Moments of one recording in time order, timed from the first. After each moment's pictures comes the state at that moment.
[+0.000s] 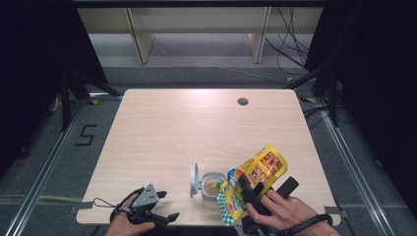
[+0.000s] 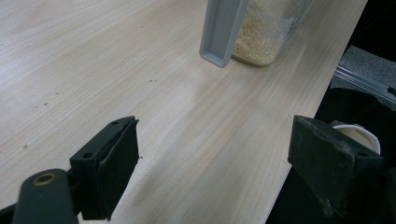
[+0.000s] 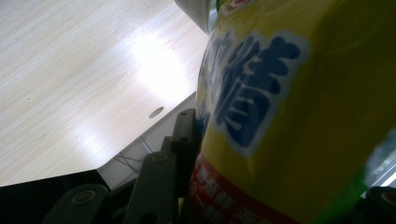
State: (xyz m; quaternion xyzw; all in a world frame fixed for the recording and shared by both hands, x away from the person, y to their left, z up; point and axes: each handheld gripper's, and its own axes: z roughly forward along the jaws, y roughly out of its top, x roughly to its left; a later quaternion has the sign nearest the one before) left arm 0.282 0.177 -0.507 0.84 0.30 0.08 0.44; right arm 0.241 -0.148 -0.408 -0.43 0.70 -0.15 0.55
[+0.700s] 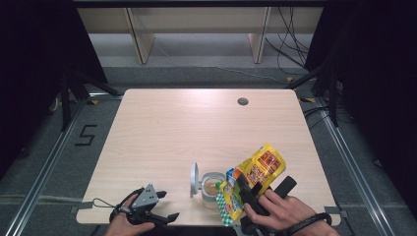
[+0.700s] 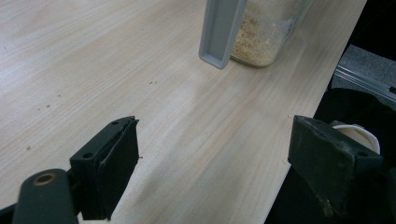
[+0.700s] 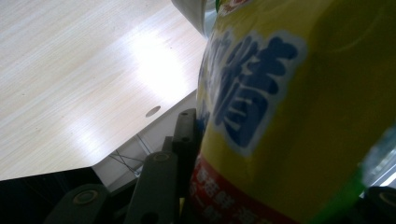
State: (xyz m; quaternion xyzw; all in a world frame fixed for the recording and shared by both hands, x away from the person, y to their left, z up) left arm 0.280 0.177 -0.505 0.84 0.30 0.09 0.44; right arm 0.241 -0.145 -0.408 -0.43 0.70 -0.15 0.55
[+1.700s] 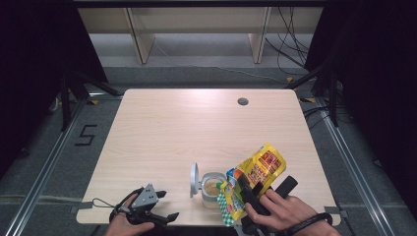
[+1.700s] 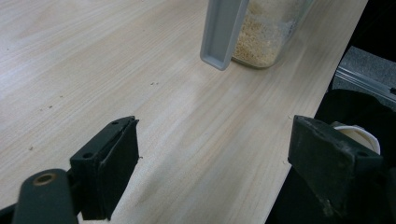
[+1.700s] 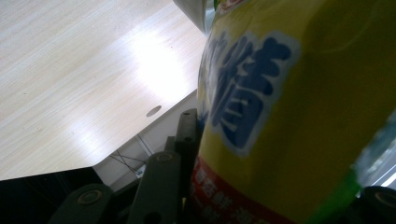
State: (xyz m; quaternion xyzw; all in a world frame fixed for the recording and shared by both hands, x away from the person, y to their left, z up) left arm 0.281 0.178 -0.505 0.84 0.30 0.09 0.44; right arm 0.241 -0.147 -0.406 -0.43 0.70 -0.15 0.55
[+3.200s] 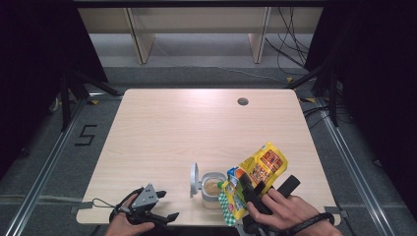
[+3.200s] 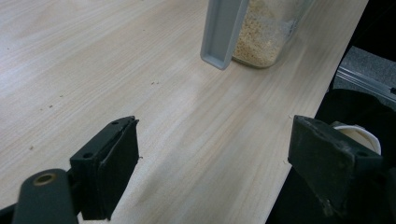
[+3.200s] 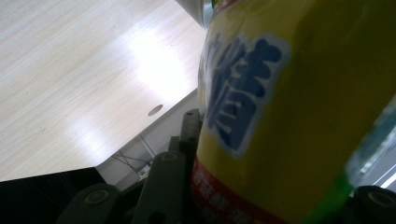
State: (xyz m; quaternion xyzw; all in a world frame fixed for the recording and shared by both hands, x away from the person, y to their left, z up) left arm 0.281 0.178 -0.505 0.84 0.30 0.09 0.44; right arm 0.241 -0.148 -0.400 -0.43 0.70 -0.15 0.55
